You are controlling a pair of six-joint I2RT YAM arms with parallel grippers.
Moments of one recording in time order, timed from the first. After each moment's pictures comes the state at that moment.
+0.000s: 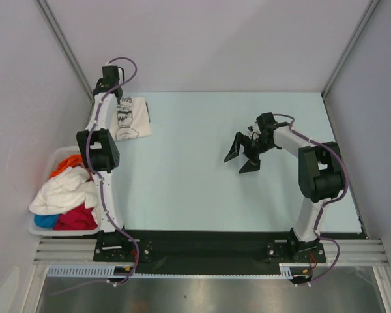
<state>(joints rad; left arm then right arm) 0.07 2.43 2.33 -0.67 -0.43 0.21 0.21 1.87 1.29 -0.69 -0.70 0.54</state>
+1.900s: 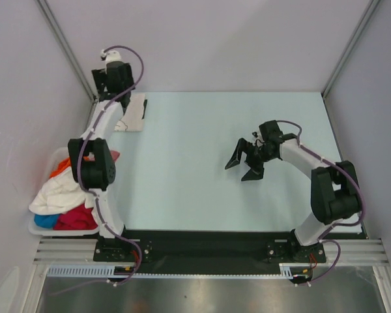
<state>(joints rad) 0.01 2.11 1.89 -0.11 -0.54 0.00 0.28 1.67 1.09 -0.63 -0.62 0.64</state>
